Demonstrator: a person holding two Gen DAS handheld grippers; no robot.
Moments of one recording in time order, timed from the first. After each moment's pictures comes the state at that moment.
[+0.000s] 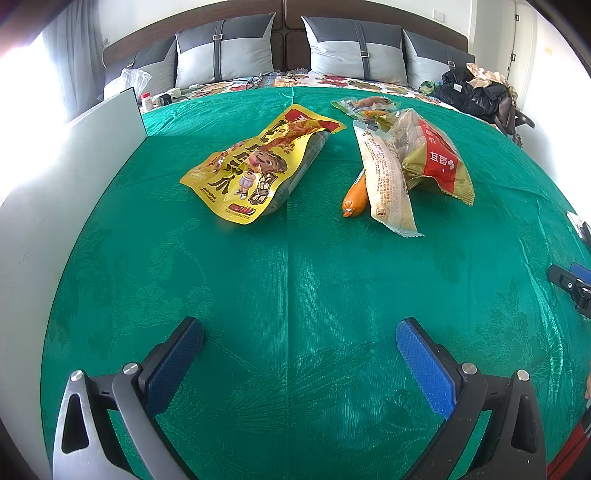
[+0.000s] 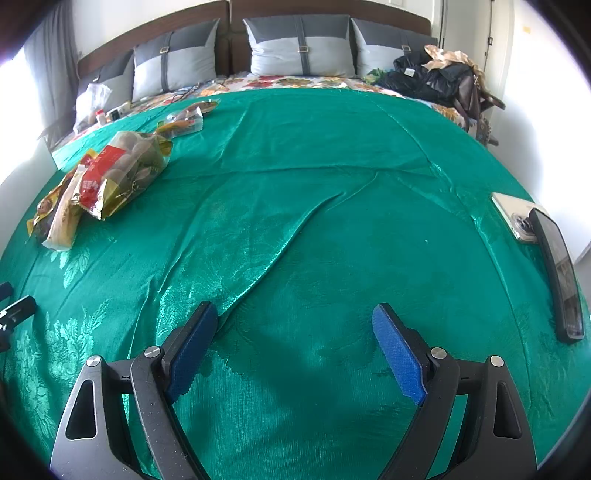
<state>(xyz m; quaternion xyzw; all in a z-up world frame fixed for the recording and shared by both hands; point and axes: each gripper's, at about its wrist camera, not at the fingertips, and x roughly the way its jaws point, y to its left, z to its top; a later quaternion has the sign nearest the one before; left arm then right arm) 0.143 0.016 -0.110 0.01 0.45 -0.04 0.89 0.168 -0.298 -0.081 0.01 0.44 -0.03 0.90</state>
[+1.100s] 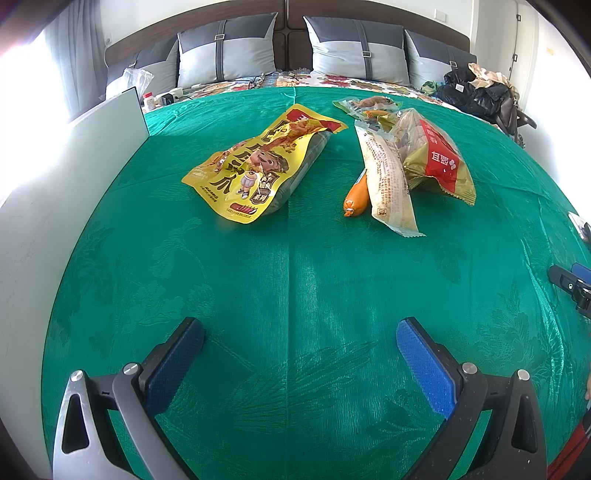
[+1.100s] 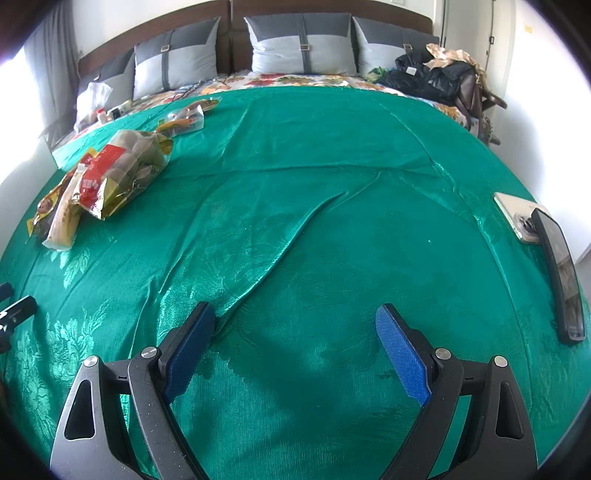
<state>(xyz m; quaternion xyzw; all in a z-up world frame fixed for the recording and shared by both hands) 0.143 0.017 -0.110 0.01 0.45 -0.04 0.89 0.170 -0.297 -0.082 0.01 0.44 -0.03 0.90</state>
